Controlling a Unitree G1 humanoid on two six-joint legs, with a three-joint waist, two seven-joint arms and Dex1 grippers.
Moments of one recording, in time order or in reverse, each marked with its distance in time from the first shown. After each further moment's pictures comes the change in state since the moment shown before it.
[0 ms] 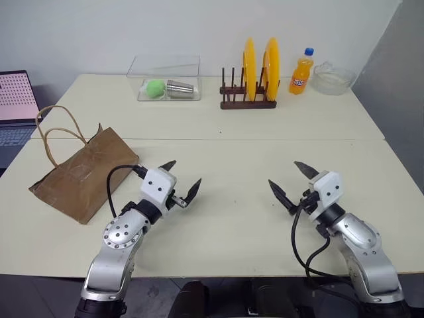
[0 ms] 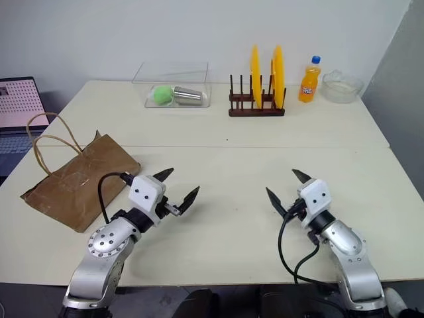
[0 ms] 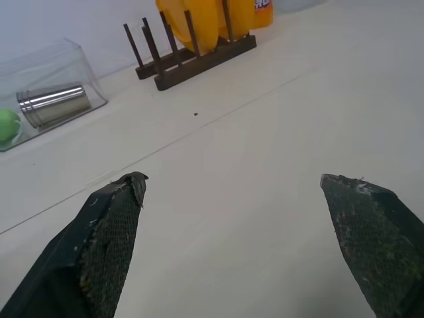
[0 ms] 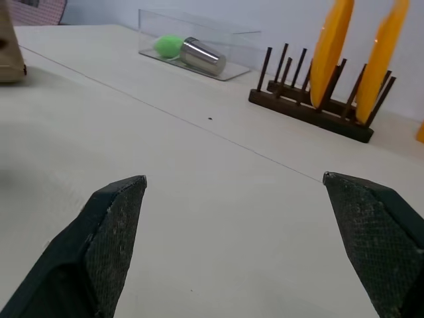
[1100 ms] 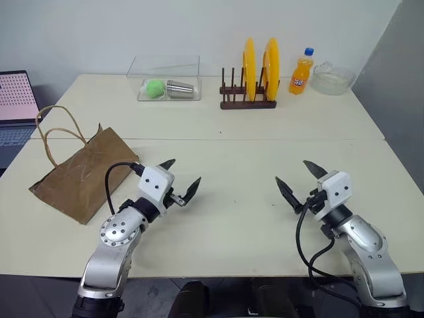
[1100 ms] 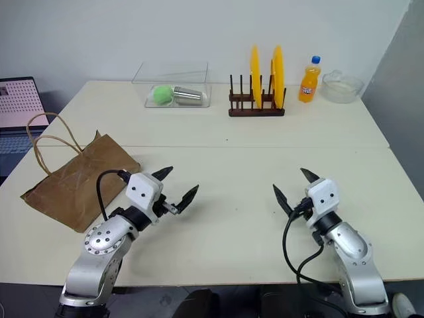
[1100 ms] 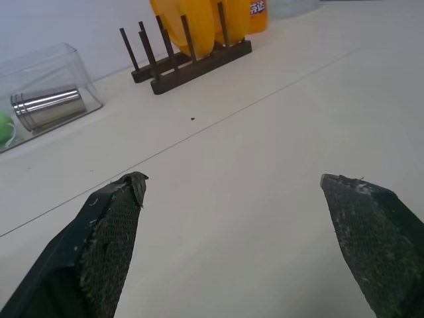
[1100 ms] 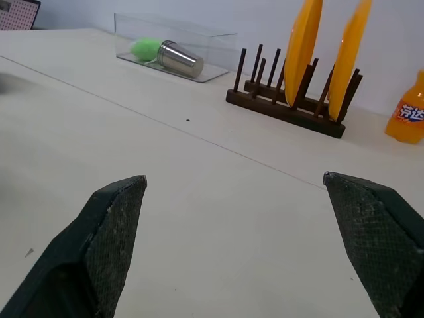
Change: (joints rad) left arm -0.013 0.009 0.007 0.000 -0.044 0.012 -0.046; right arm 0.037 0.036 -0.063 -0.030 -0.002 0.009 -0.062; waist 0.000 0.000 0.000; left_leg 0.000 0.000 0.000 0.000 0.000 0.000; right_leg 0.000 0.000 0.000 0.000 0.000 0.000
